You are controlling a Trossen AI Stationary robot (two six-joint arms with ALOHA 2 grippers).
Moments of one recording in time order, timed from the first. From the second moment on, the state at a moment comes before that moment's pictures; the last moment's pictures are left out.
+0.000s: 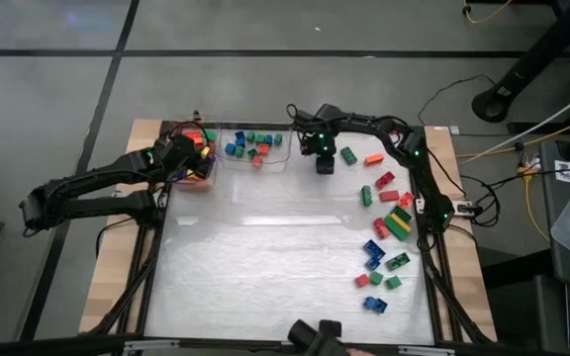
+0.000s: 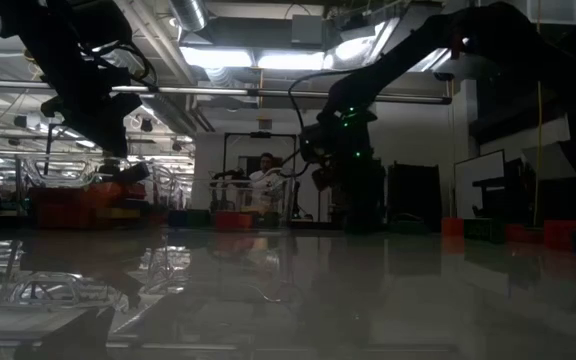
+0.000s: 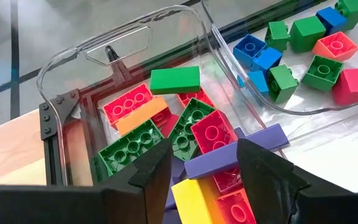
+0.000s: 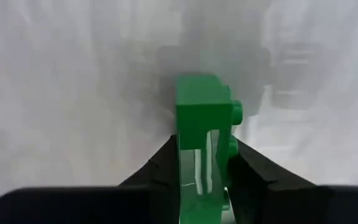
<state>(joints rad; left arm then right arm) 0.51 0.76 0.58 -0.70 -0.59 -0.39 -0.58 2.28 1.81 -1.21 -0.07 -0.52</state>
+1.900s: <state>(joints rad) 0.15 0.76 0.58 -0.64 -0.30 -0.39 -0.39 2.27 1.81 -0.98 0.08 -0.36</state>
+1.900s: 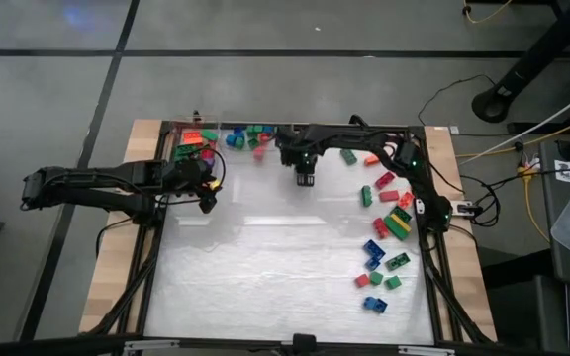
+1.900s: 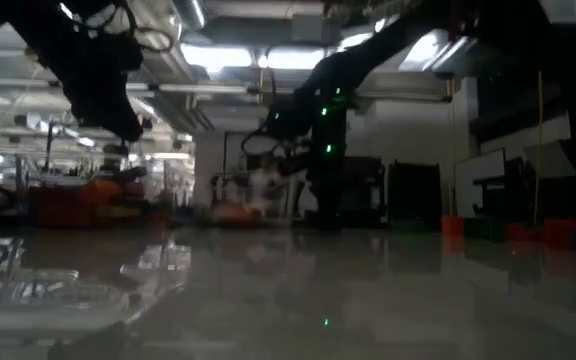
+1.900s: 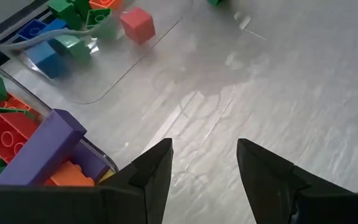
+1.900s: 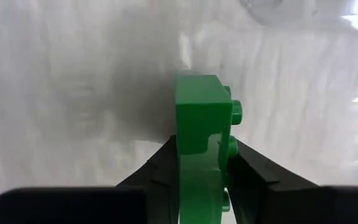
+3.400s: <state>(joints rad) -0.20 0.76 0.58 -0.40 -0.21 -0.36 0.04 2.28 2.17 -0.76 -0.12 -0.32</state>
